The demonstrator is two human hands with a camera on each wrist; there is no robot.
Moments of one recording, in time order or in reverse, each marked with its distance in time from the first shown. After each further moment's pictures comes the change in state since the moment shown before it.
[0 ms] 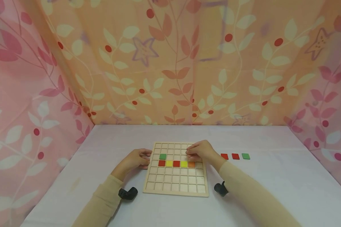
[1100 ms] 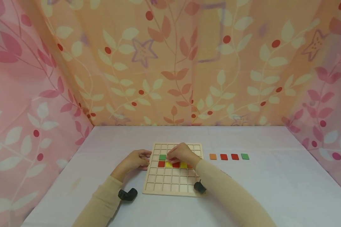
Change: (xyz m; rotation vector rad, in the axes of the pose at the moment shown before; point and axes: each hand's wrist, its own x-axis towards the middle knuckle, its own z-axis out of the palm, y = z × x) left_hand -0.001 0.000 0.000 0.013 -0.006 0.007; right_hand 0.025 -0.018 0.066 0.056 -0.110 0.023
